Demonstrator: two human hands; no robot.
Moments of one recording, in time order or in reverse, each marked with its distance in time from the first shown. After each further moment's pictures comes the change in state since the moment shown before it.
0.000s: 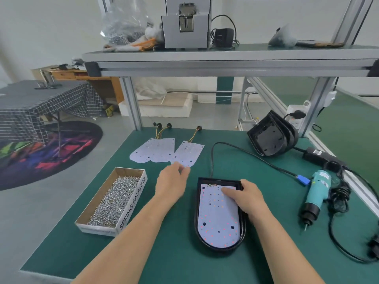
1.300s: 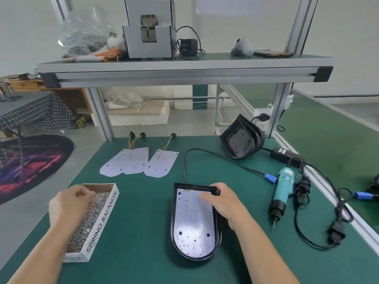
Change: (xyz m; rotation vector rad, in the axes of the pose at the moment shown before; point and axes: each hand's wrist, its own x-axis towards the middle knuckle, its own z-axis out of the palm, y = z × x) left_hand 0.018 -0.120 -0.092 0.028 0.347 -0.203; right_hand -0.020 -0.009 -0.017 0.145 -0.113 0.050
